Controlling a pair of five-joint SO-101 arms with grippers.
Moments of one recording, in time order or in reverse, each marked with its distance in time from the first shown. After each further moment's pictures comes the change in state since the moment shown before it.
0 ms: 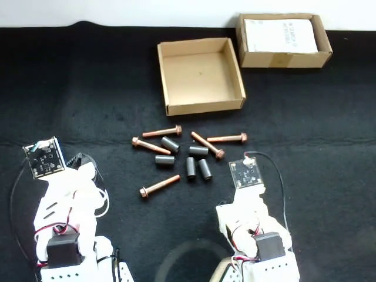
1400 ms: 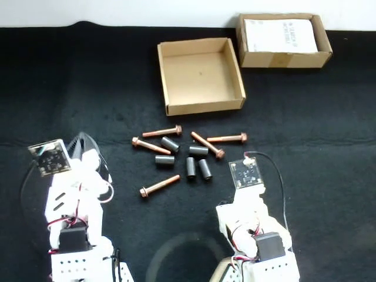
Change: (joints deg) left arm 1.2 0.0 15.6 -27.8 -0.1; right arm 0.0 0.0 0.0 0.0 0.0
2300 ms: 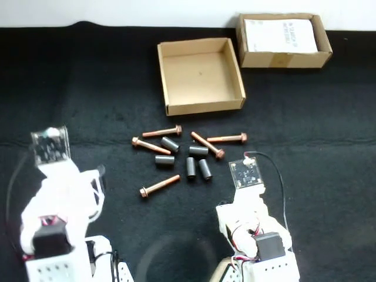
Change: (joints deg) left arm -3.9 21.2 -34.5 44.2 -10.5; right arm 0.0 0.0 0.0 0.0 0.0
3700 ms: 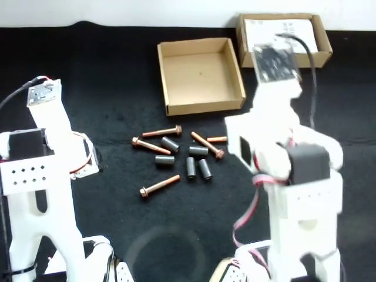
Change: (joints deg) left arm 0.5 46.7 -40.0 24.7 6.4; right arm 0.3 74.1 -101.3 22.4 0.0
